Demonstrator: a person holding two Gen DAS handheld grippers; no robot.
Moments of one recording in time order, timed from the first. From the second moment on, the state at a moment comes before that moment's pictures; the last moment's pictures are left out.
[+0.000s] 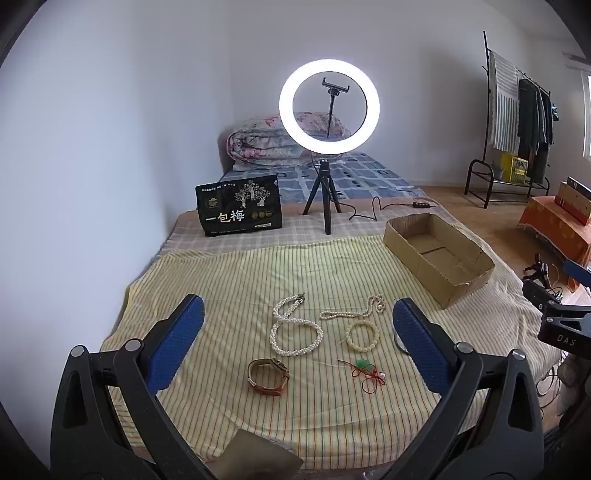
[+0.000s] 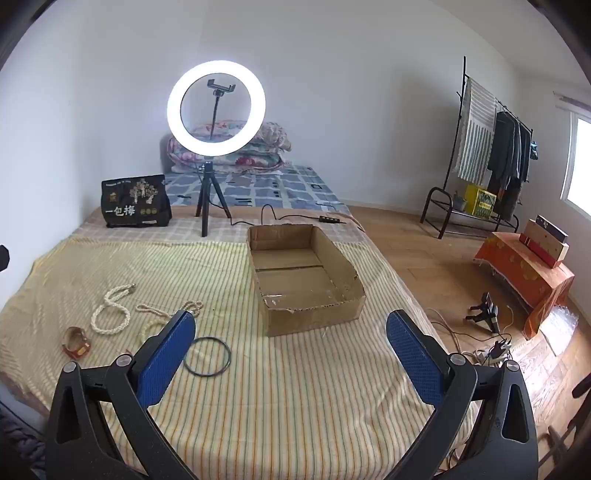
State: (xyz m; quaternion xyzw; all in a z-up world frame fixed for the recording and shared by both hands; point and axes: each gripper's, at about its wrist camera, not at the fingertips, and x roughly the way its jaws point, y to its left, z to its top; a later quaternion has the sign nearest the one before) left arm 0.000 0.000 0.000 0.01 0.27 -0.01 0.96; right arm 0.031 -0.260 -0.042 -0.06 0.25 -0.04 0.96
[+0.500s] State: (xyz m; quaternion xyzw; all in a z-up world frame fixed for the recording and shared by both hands) left arm 0.001 0.000 0.000 0.02 0.26 -0.01 0.96; right arm 0.026 -0.259 -0.043 -0.06 0.25 -0.05 0.97
